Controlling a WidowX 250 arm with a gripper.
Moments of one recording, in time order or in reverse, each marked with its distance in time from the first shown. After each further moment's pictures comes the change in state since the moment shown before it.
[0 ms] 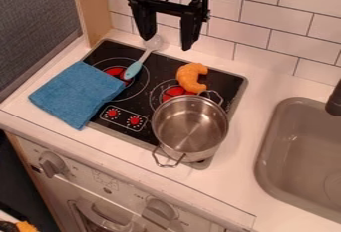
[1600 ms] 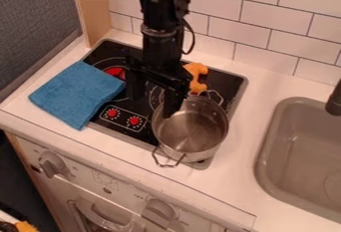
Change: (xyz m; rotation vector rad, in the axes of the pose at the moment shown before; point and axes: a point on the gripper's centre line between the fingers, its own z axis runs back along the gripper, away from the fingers) arm -0.044 0.003 -0.081 0.056 0.174 -0.147
